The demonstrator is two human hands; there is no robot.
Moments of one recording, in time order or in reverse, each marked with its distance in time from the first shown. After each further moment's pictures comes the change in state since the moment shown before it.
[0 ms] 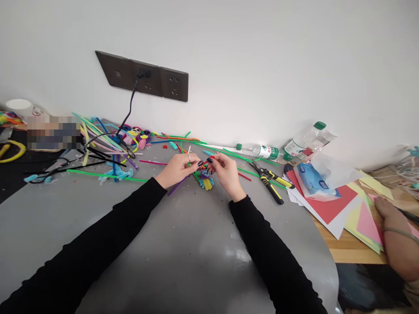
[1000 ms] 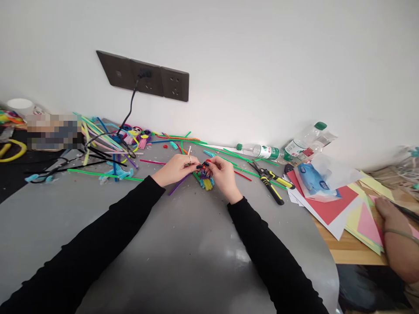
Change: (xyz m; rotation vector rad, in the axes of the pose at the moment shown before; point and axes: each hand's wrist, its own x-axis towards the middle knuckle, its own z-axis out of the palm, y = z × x) left_hand 0.002 -0.006 -0.005 0.065 -0.095 0.028; right_hand -0.003 0.009 0.006 -0.062 -0.004 0.018
